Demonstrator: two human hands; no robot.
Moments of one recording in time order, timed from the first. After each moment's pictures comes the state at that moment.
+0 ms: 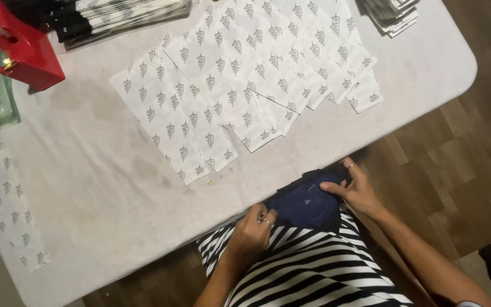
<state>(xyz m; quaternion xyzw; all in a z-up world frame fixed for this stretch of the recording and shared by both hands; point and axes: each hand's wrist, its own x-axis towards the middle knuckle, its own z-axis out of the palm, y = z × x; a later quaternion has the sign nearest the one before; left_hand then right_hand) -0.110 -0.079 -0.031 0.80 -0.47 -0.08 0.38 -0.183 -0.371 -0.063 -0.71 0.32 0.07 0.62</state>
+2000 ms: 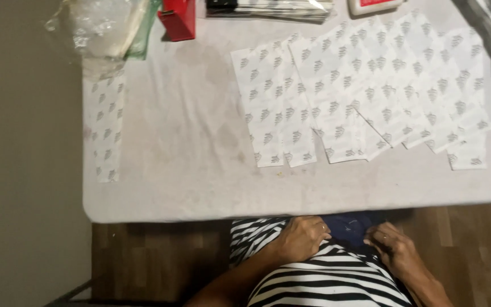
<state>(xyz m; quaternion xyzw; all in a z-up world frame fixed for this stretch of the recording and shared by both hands) -0.123 -0.090 -0.077 0.79 -0.41 -0.08 0.44 -0.210 -0.373 -0.102 -0.90 -0.08 0.07 0.41</state>
